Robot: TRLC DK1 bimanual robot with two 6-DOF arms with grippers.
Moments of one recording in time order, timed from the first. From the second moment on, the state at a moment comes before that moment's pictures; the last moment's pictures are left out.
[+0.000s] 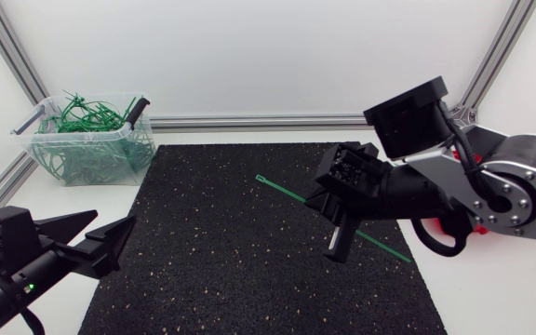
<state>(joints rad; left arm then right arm) -0.12 0.47 0.22 -0.09 0.23 -0.13 0.62 1.26 0.81 -0.34 -0.10 -0.55</state>
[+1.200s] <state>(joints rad) -0.58 1.08 0.64 0.25 0.48 -0.63 0.67 1.15 0.82 -0.27 -0.07 -0.28</state>
